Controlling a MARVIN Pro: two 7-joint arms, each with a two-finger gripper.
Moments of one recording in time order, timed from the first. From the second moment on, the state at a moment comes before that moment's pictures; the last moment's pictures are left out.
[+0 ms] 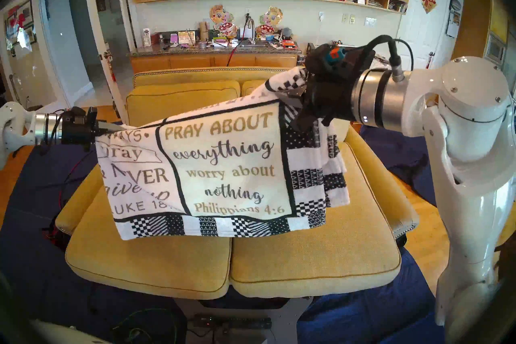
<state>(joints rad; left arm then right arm) 1.28 -0.15 -1.24 -1.45 -2.36 0.96 -0.03 -1.30 -0.85 1.71 -2.44 0.21 0.96 0.86</state>
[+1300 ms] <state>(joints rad) 1.30 -0.14 -1.33 -1.61 -2.40 0.96 -0.03 -1.37 -0.81 1.88 -2.42 0.16 0.96 0.84</state>
